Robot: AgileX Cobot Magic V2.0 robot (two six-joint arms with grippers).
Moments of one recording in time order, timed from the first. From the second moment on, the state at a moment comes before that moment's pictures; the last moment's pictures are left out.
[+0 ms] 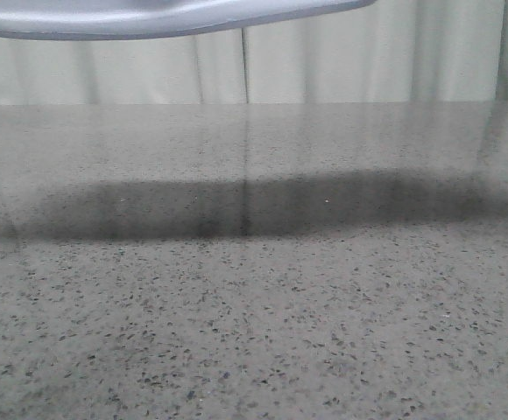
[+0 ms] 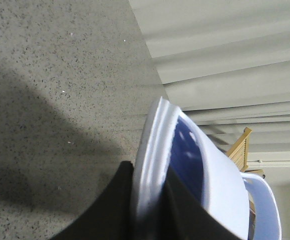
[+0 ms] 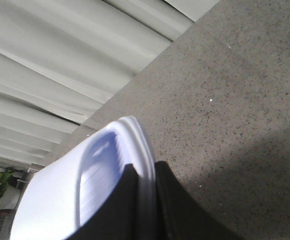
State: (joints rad) left arm -0.16 0.89 -0.50 -1.65 0.58 0.42; right arm 0.03 0.88 -0.71 1.29 0.56 -0.42
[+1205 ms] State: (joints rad) left arm -0.16 0.89 -0.50 -1.74 0.62 0.50; right arm 0.19 1.05 -0.71 1.44 0.44 -0.67
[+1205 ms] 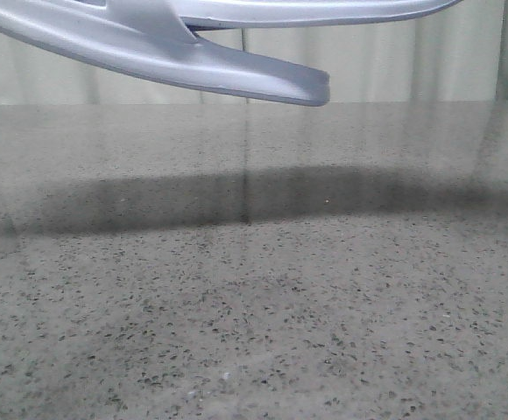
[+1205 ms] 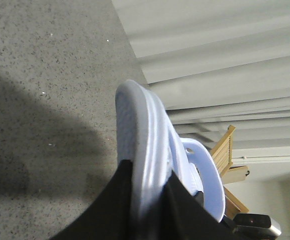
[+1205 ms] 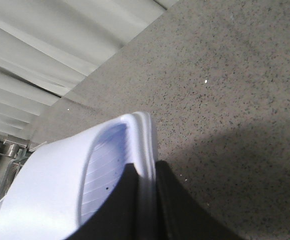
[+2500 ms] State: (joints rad) left arm -0.15 0.89 -0.50 -1.76 0.87 0.57; right arm 0.03 1.20 -0.64 1.76 0.72 -1.04
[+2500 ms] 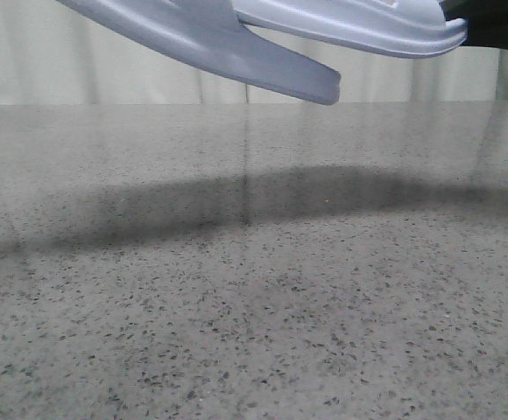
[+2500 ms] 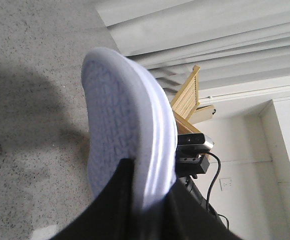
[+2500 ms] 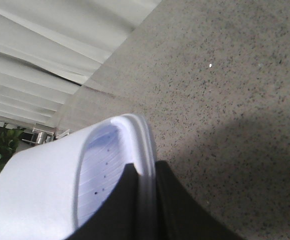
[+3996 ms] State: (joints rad) left arm -0.14 0.98 -0.50 -1.76 1.00 0.64; right arm 0.02 1.21 -0.64 1.83 0.79 -1.22
